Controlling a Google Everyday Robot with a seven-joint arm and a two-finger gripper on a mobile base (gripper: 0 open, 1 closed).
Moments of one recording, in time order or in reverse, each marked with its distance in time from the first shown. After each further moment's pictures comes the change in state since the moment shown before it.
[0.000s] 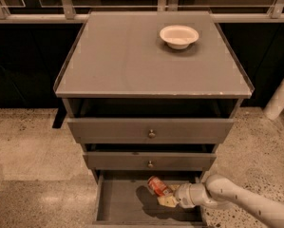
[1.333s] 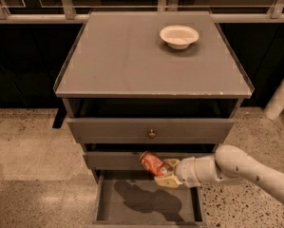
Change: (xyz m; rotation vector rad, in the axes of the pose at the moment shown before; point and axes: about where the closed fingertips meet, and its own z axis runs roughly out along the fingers) arm -0.148 0.114 -0.101 -0.032 -0.024 -0.293
